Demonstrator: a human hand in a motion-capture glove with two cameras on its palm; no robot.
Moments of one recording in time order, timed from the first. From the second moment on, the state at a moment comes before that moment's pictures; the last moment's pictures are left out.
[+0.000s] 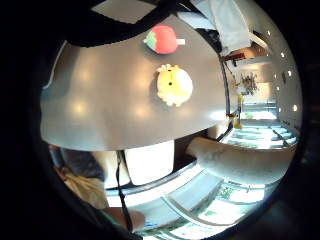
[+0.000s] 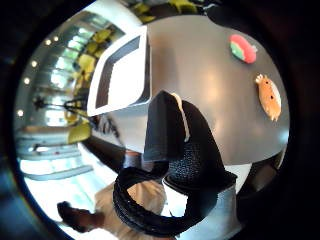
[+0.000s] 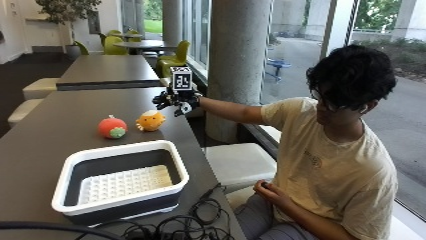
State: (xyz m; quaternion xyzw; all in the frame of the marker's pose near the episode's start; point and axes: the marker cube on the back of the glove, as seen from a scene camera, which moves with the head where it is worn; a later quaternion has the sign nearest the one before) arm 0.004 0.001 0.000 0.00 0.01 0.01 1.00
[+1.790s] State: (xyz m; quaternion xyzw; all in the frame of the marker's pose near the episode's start) arm 0.206 -0.054 0.109 -0.15 0.21 0.34 0.91
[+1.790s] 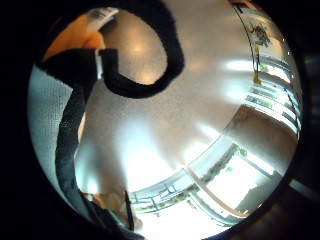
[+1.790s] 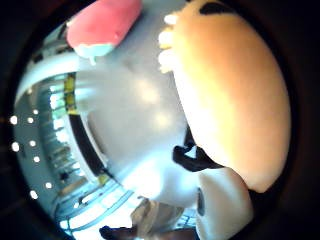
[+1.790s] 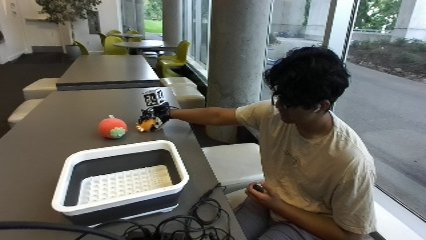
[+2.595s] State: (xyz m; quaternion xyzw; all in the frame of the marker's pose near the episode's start) arm -0.045 -0.088 -0.104 0.12 -0.08 0.02 0.99
